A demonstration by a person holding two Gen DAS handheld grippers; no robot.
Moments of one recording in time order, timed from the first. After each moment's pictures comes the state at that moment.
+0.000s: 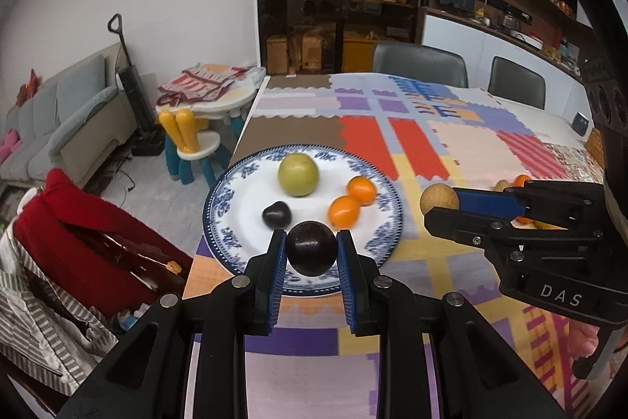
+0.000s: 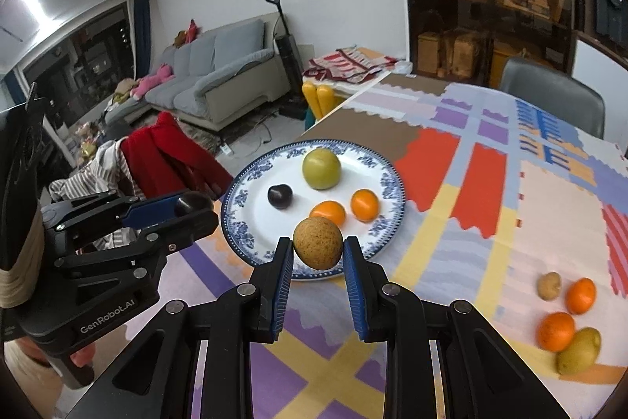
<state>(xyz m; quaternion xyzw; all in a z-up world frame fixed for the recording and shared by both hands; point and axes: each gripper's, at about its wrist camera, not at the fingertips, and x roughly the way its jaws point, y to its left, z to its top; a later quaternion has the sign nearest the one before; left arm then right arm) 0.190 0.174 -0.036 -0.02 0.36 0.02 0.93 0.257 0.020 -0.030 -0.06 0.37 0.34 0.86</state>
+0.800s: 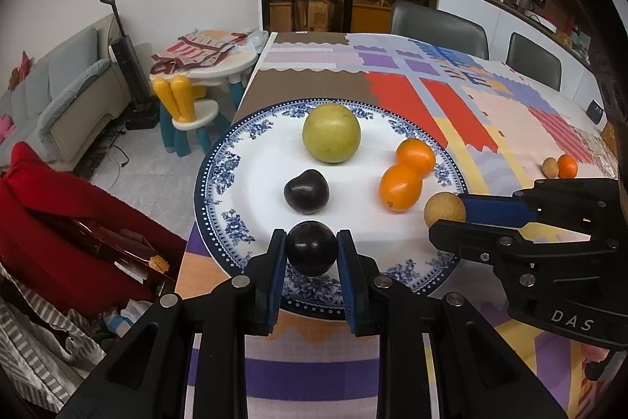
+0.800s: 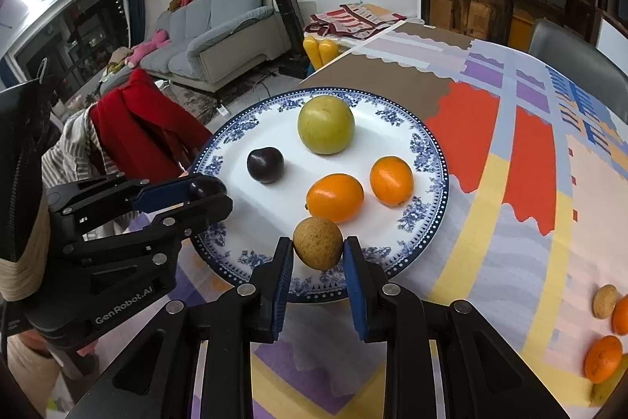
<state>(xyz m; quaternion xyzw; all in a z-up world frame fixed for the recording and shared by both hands) 0.240 0.206 -0.095 -0.02 0.41 0.02 0.91 0.301 0.066 -0.086 -0.09 0.43 0.34 0.83</state>
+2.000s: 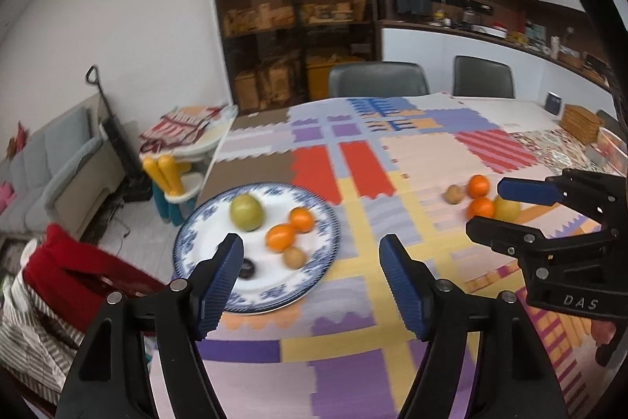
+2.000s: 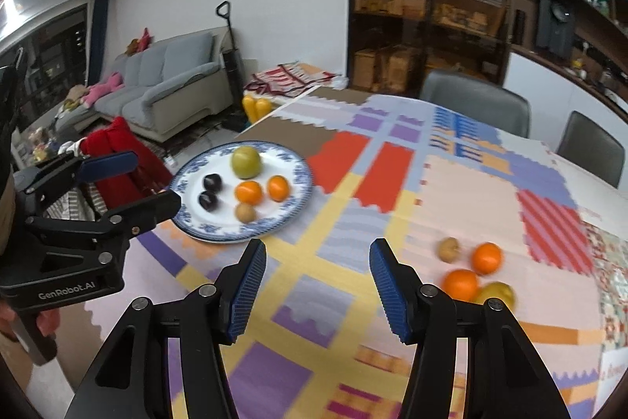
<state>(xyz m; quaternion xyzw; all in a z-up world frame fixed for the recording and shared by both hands) 0.166 0.095 0.000 0.05 0.30 -0.02 0.95 0.213 -0.064 -0.007 -0.09 0.33 0.23 0.91</state>
